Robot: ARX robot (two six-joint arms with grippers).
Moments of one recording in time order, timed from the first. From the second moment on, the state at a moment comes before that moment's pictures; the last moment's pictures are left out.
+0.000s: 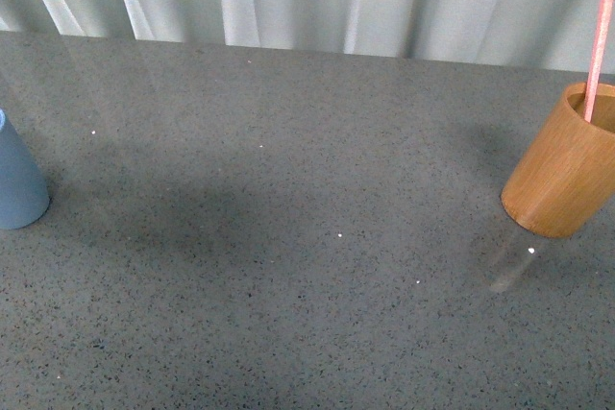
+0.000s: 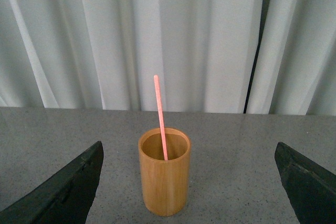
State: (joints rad) left arm 0.31 0.94 0.46 0.03 -0.23 -0.36; right arm 0.00 0.00 0.02 0.00 0.00 0.00
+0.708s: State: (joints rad) left arm 0.24 1.58 0.96 -0.25 -0.11 -0.16; right arm 0.00 0.00 0.02 0.00 0.00 0.00
